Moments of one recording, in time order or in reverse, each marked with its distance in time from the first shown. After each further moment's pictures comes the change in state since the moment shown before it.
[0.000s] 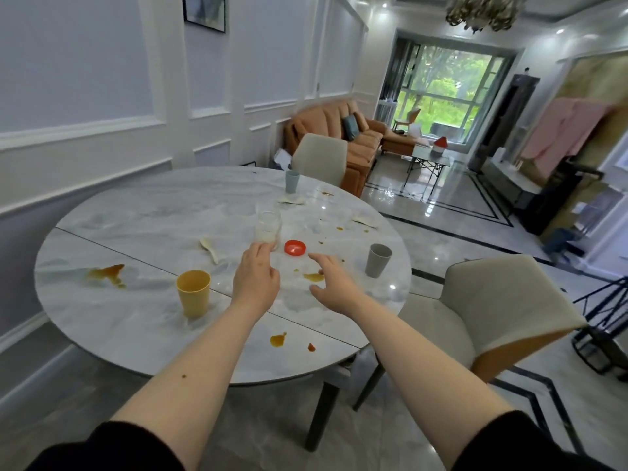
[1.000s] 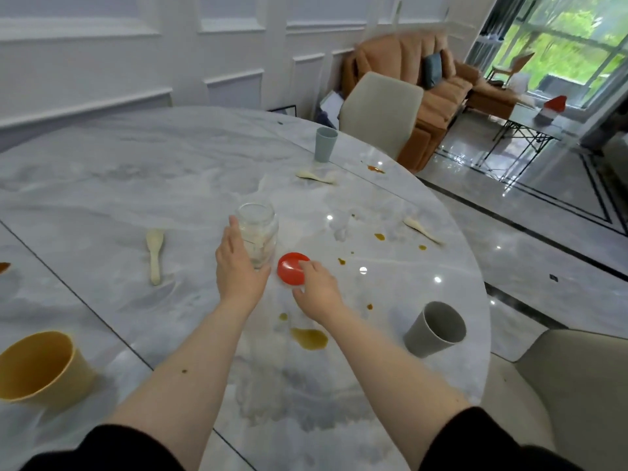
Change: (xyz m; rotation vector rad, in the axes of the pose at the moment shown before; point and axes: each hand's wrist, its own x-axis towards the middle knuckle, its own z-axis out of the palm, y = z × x) left_hand 0.252 -0.116 0.253 -0.043 0.183 -0.454; right_hand 0.357 0.184 0.104 -0.151 -0.200 -0.048
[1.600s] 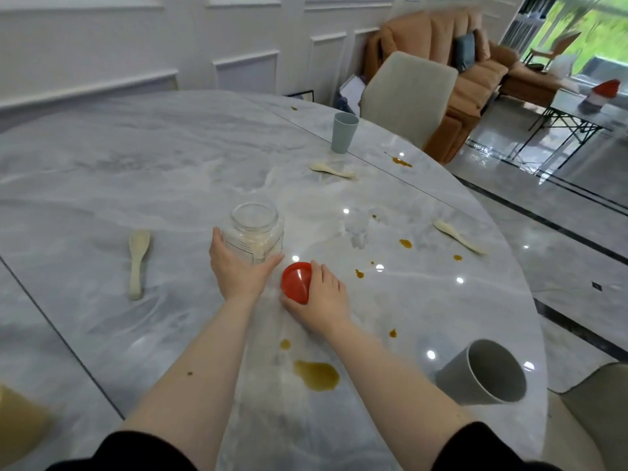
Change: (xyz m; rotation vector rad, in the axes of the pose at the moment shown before) left_hand 0.062 -0.041 0.077 -0.273 0.201 -0.283; right_hand 0.069 0.037 0.052 0.036 0.057 0.038
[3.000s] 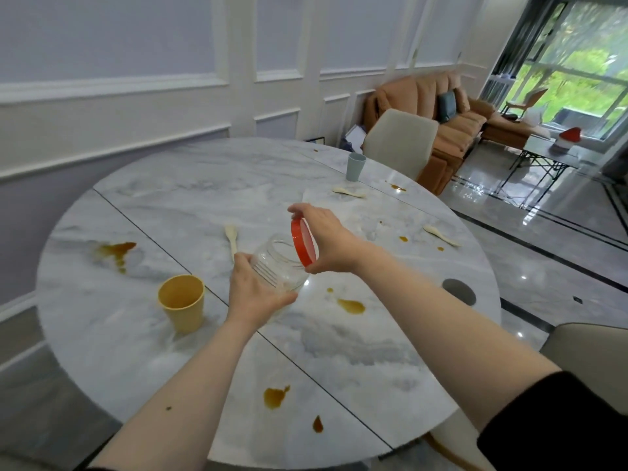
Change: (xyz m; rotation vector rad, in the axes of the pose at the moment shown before) left_hand -0.145 0.041 -0.268 0.052 -0.250 0.207; right_hand -0.191 -0.185 -0.158 -0.087 -0.060 -0.575
